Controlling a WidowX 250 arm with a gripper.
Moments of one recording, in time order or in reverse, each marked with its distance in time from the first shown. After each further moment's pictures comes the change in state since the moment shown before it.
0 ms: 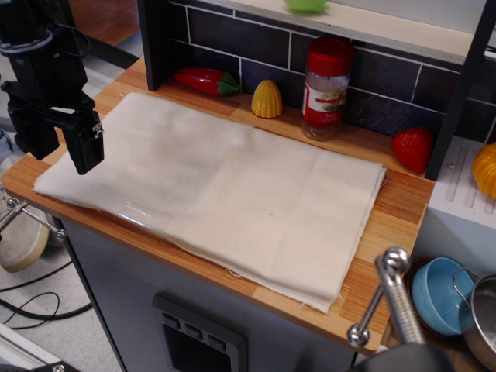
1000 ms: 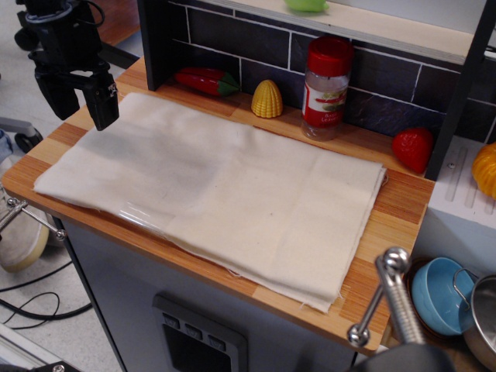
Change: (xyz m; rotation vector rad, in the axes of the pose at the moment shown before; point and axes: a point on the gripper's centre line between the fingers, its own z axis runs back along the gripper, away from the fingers) arm 0.068 0.041 -0.010 -0.015 -0.045 -0.010
